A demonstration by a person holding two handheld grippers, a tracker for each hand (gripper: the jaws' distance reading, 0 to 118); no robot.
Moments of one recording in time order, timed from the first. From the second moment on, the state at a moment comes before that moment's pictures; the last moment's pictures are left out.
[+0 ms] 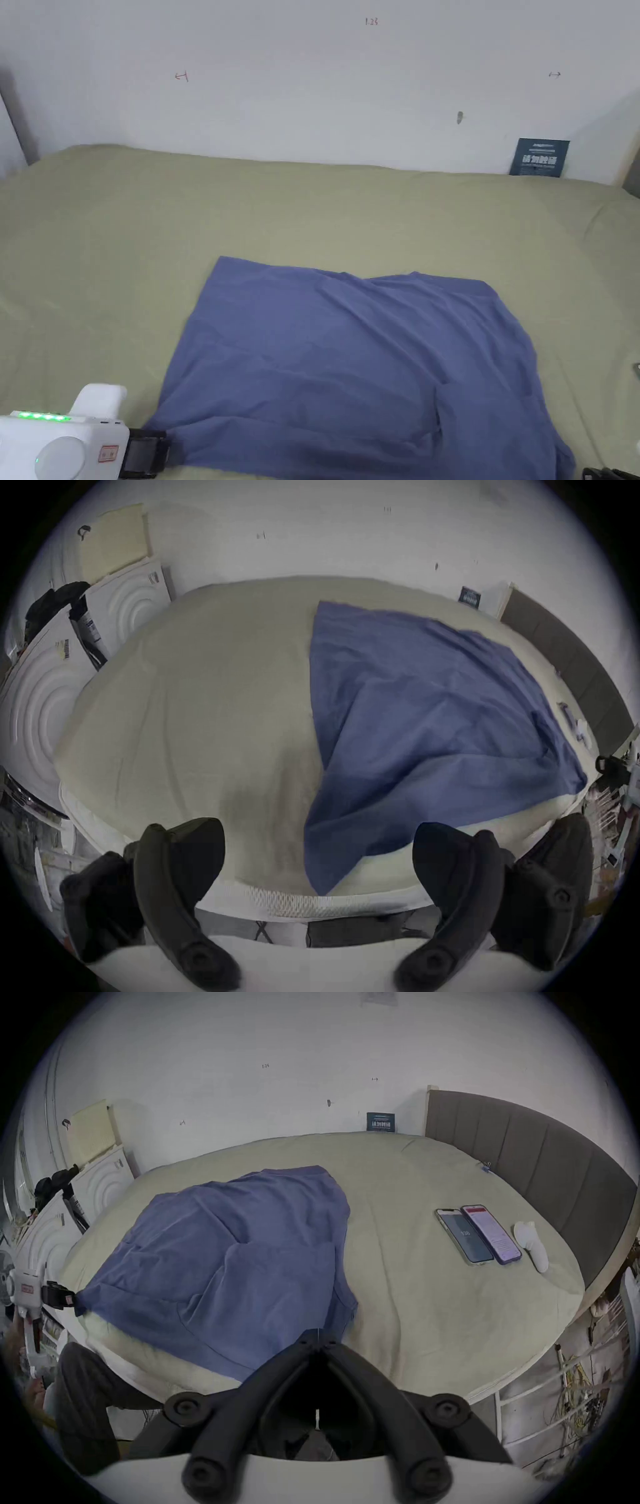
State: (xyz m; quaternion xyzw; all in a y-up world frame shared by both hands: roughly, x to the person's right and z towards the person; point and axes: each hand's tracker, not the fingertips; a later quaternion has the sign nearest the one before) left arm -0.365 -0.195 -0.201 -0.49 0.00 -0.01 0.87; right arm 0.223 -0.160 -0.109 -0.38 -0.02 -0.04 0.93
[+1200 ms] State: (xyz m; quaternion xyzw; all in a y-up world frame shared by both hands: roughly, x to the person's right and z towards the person) left arm -0.360 -0.117 -0.305 -0.44 -0.03 0.03 0.90; right arm 0.237 -0.106 -0.255 -0.36 0.00 -0.04 0.93
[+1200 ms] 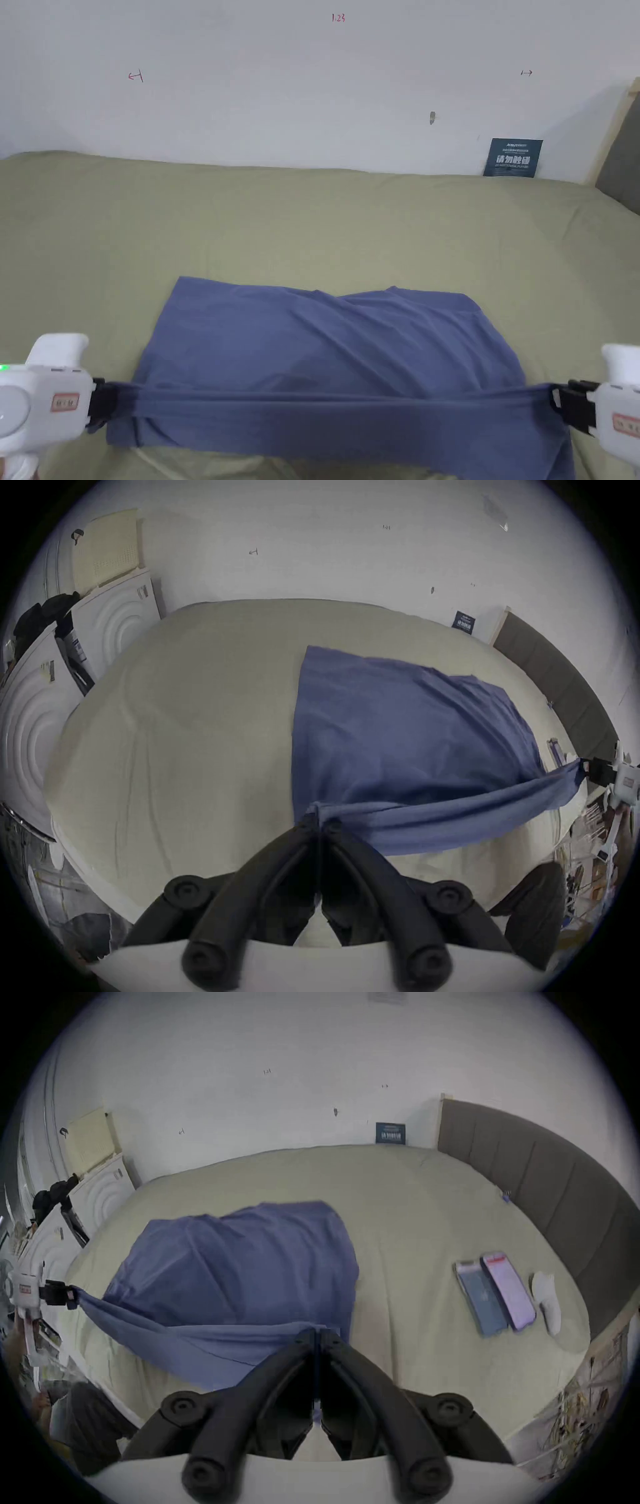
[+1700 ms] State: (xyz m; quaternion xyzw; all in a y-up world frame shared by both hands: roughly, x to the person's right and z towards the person) left arm -0.353 -0.173 -0.431 -0.47 -0.02 0.03 0.88; right arm 0.245 -0.176 -0.385 -0.43 -0.03 -0.04 0.90
